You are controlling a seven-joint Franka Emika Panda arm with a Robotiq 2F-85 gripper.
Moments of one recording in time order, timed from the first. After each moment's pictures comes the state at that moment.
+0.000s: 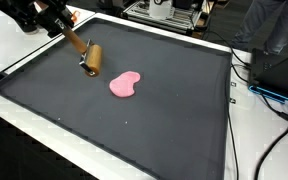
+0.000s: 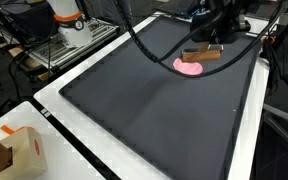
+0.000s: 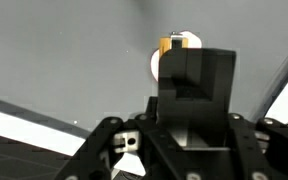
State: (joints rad) arm -0.17 0.85 0.11 -0.80 0.18 1.43 -0.73
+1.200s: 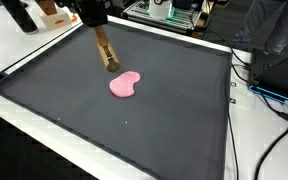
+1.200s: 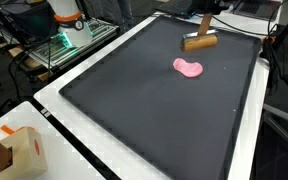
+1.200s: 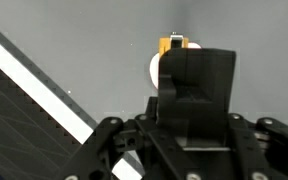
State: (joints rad) arm 0.04 0.45 0.11 -1.38 -0.11 1.77 -0.72
